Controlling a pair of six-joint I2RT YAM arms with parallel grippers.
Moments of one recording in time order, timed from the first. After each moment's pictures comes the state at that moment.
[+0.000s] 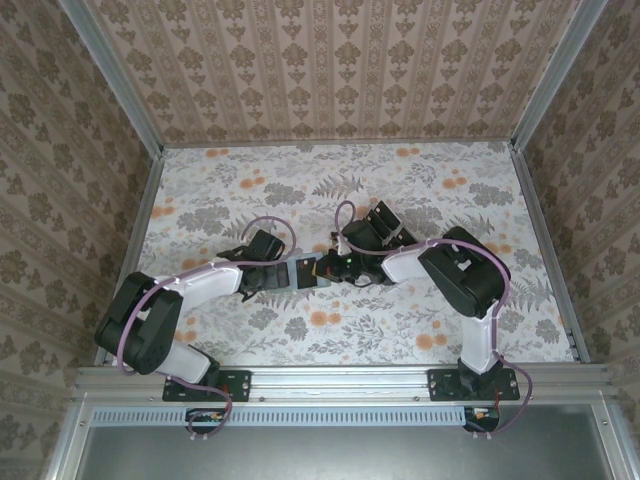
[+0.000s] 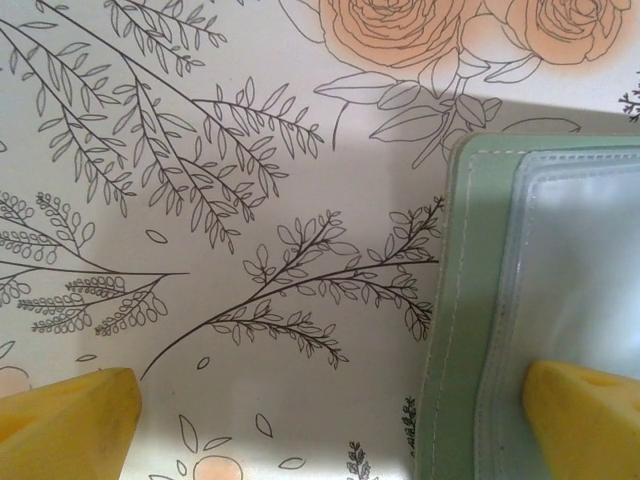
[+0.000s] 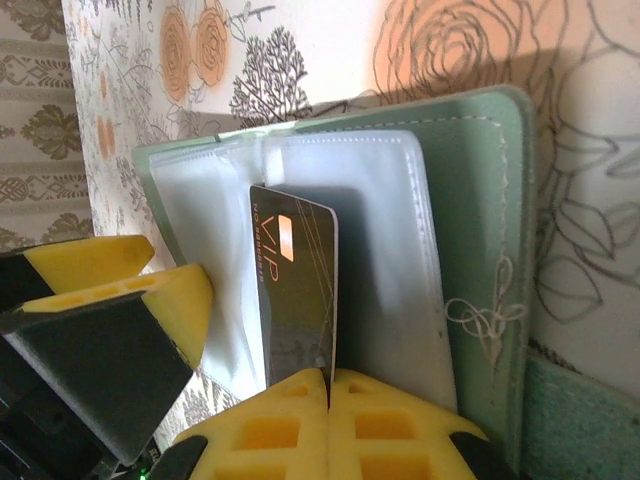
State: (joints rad) left arm -0.59 1.47 0.68 -0.43 -0.24 -0.61; right arm 0.64 1.96 0.91 0.31 -0.52 0.94
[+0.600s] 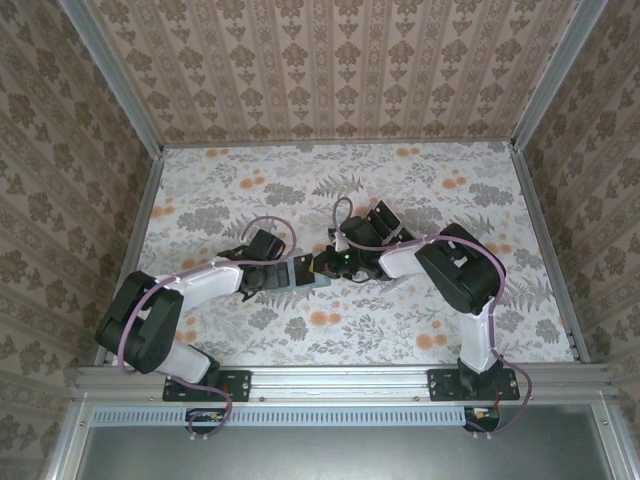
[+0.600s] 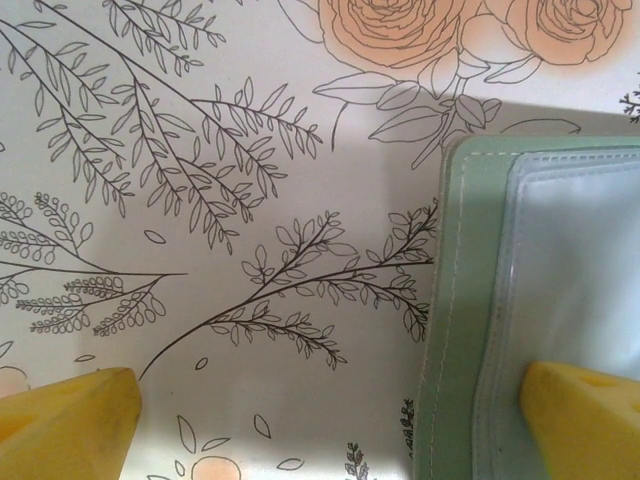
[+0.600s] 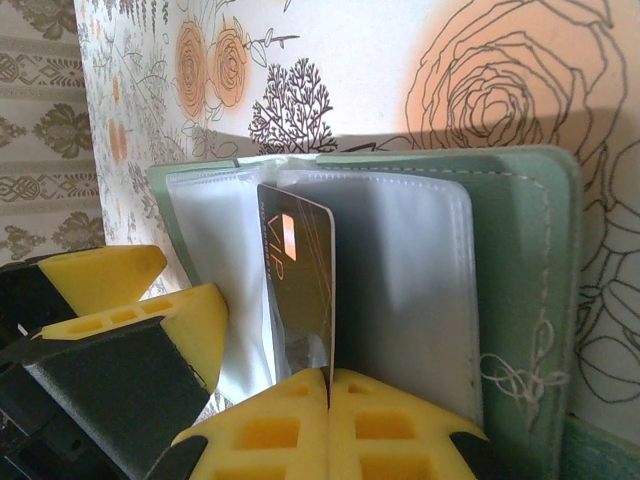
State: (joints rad) left arm -0.59 1.47 0.69 -0.43 -0.24 -0.61; right arm 0.63 1.99 0.95 0.30 -0.55 0.93
